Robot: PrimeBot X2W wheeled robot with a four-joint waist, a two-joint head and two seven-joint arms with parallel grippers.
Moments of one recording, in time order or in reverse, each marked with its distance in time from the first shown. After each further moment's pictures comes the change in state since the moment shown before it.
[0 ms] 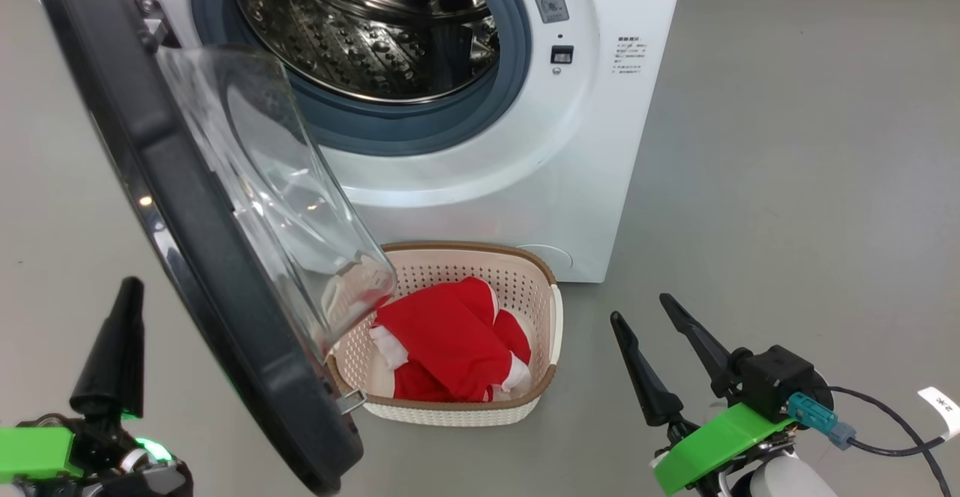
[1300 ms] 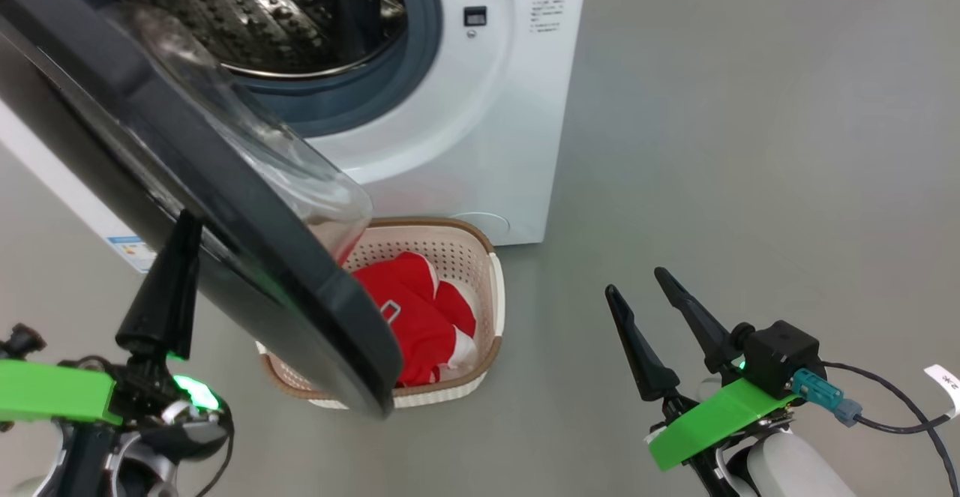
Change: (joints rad) left arm -0.118 0.010 -0.112 -0.040 -0.022 0.031 0.069; right arm -0.050 -0.004 0.019 -0.010 0.061 0.000 0.000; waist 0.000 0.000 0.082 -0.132
